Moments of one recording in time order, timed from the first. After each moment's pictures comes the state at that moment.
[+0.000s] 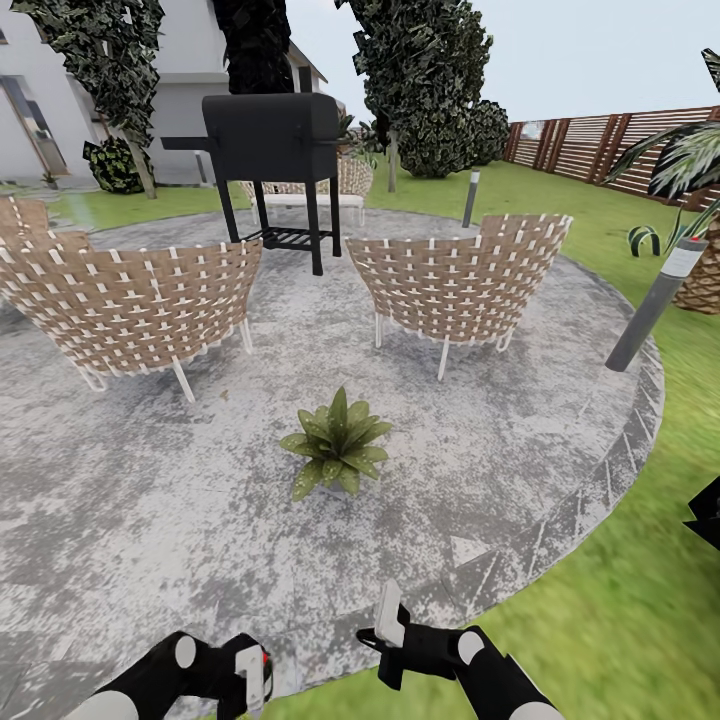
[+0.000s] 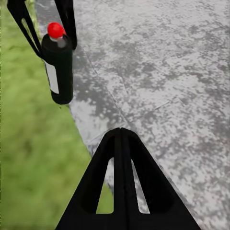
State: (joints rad) left arm -0.55 0.08 0.04 -0.31 -1.04 -0.30 -0.72; right arm -0.50 0.17 -0.23 -0.45 0.99 -0.54 0.76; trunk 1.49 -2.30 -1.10
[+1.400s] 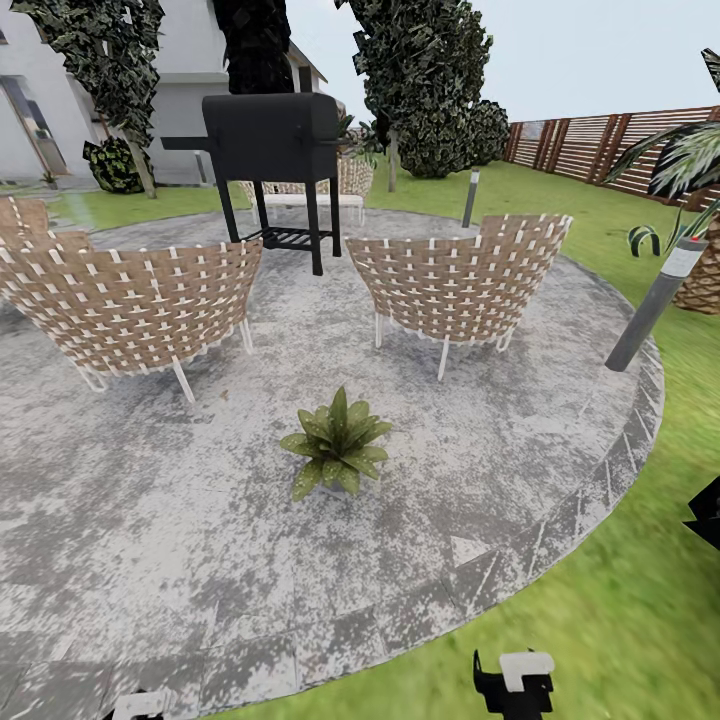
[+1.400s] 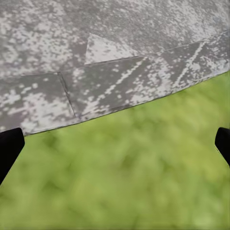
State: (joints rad) left arm -0.33 0.17 0.42 -0.16 -0.30 -0.46 -0.07; right arm -0.44 0.02 -0.24 -0.03 0.49 -0.62 -0.36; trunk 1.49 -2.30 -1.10
